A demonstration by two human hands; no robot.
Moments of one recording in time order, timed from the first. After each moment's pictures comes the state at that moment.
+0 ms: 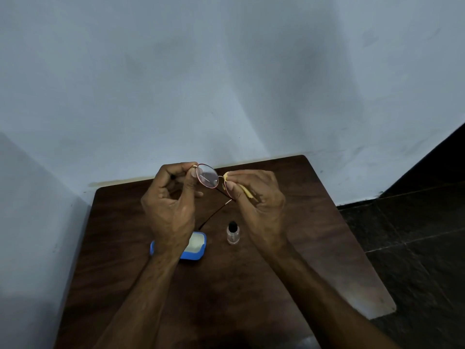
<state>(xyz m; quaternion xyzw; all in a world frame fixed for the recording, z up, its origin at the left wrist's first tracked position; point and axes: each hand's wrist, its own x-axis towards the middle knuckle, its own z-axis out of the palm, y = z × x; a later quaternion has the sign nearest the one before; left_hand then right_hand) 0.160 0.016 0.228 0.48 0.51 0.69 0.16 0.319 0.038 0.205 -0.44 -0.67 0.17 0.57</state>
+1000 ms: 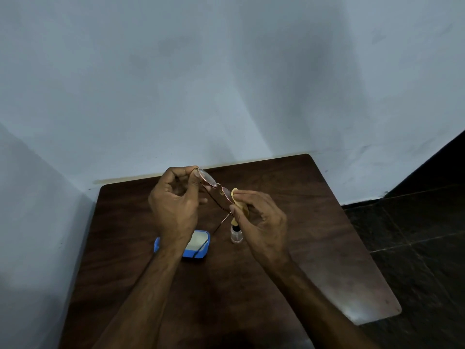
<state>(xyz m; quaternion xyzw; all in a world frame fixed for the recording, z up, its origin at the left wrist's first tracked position) 0.153 0.030 0.209 0.41 0.57 0.67 0.24 0.321 0.024 0.158 -0.45 -0.69 0.19 0.53</state>
